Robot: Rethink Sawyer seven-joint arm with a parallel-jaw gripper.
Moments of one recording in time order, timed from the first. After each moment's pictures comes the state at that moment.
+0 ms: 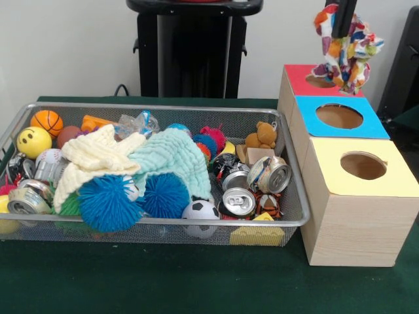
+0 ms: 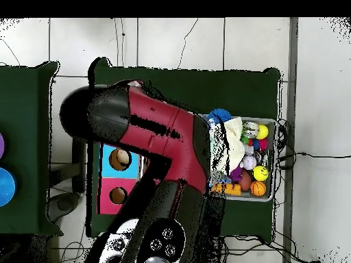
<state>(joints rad) 0.22 -0.61 -0.55 1.23 0.45 0.84 2.49</state>
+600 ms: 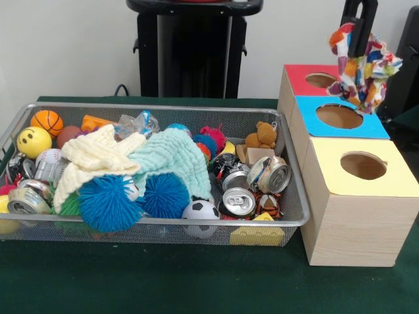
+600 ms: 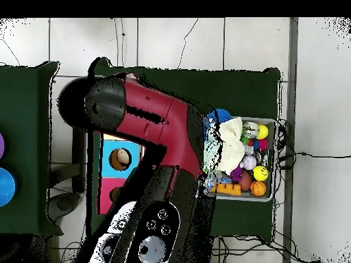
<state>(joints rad) 0.22 -0.55 -0.55 1.18 0.49 0.84 2.49</state>
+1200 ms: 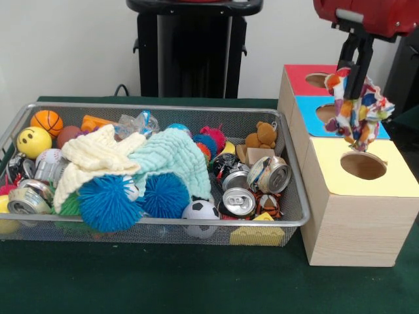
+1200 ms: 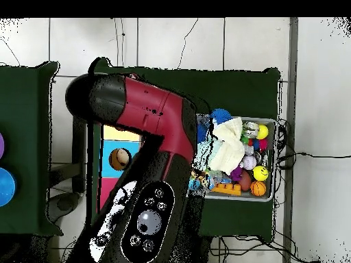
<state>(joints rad) 0.22 -0.47 -0.55 1.14 0.50 0.84 2.49</state>
